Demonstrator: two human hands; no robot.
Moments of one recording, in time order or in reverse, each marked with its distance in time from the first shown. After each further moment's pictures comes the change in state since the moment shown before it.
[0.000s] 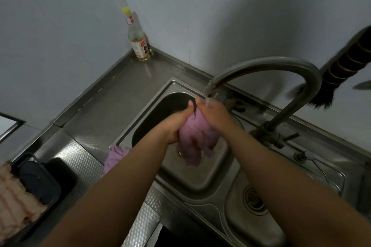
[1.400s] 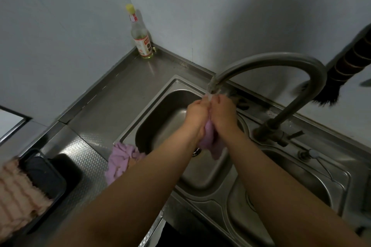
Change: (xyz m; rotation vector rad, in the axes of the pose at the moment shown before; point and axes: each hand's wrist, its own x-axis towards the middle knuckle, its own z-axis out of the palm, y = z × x) left_hand -0.021 0.012 0.070 -0.301 0.269 0.253; right_hand -0.014 -0.006 0.006 -0.042 0.271 -0.025
